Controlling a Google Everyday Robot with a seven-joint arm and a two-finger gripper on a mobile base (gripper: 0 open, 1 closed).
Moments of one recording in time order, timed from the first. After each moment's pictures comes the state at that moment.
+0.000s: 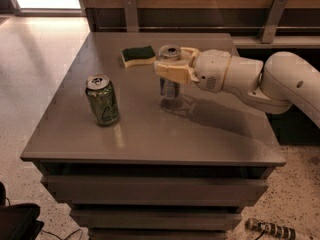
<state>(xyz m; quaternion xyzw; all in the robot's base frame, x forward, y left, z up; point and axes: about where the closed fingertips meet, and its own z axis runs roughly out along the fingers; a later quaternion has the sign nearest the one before) 0.596 -0.027 0.937 -0.40 0.59 0.35 0.61</state>
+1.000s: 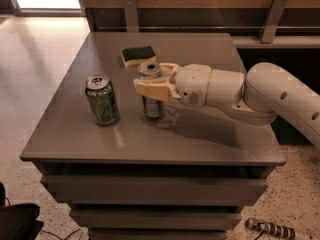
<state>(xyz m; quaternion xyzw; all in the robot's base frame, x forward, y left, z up) 0.551 0.023 0.920 -0.43 0.59 0.38 0.57</state>
